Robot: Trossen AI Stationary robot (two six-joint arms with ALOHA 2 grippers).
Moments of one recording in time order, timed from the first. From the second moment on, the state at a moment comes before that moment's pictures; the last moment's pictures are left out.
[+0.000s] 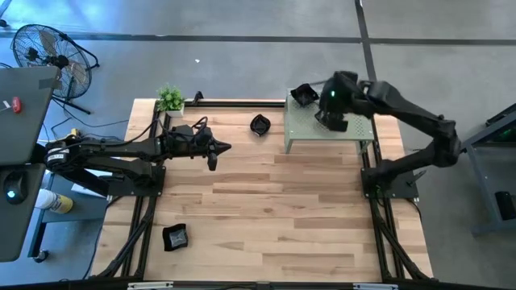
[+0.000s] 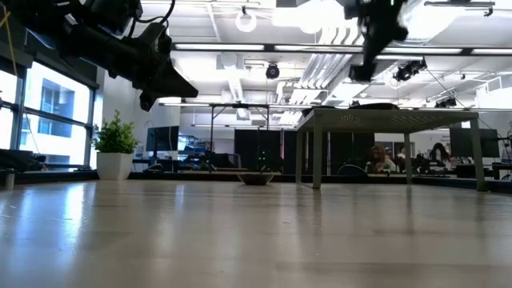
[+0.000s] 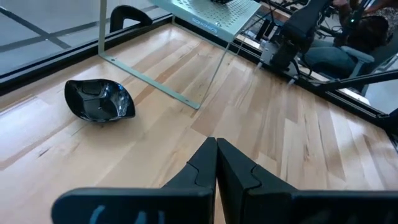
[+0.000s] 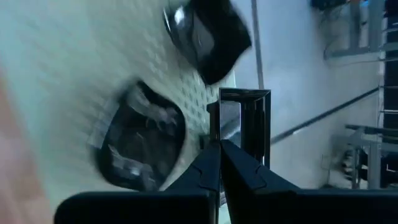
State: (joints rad) left arm 0.26 0.98 0.42 0.27 0.01 -0.34; right arm -0.47 1.33 1.49 -1.22 0.48 -0.47
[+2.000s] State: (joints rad) left arm 0.61 1.46 0.76 0.09 0.20 -0.68; right arm -0.35 0.99 1.20 -0.91 0.35 0.10
